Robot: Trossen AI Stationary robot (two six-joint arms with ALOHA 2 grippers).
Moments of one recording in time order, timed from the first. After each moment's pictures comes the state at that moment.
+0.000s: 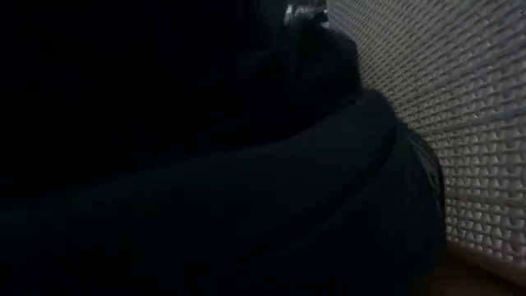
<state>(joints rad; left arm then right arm) -0.51 0.82 0.79 -1.01 -1.12 -0.71 0.19 2.00 2.33 -0.75 0.54 -0.42</state>
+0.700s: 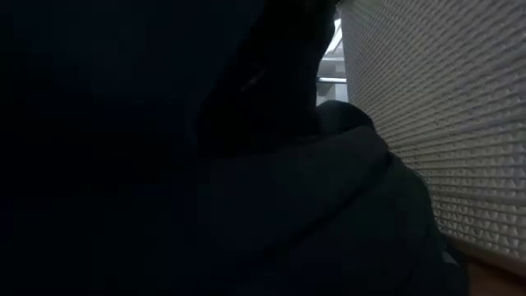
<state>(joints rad) -0.51 0.82 0.79 -1.00 -1.12 -0.71 0.25 2.04 1.60 -0.48 0.20 -0.11</state>
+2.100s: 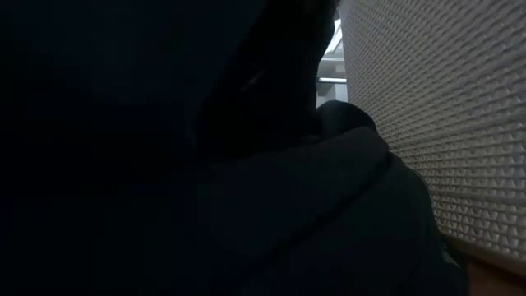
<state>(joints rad) -0.51 0.82 0.79 -0.98 -1.10 -0.71 0.21 2.07 2.14 -0.75 0.14 0.02</state>
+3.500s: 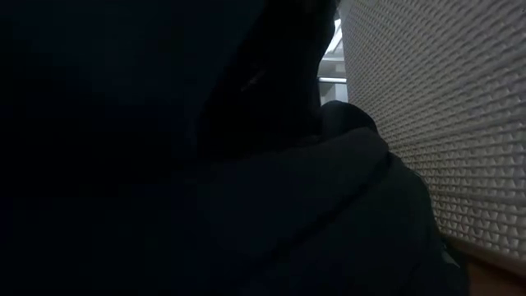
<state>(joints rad) -0.51 0.82 0.79 -0.98 -1.10 -0.71 0.30 1.97 2.09 -0.89 0.58 -0.11</state>
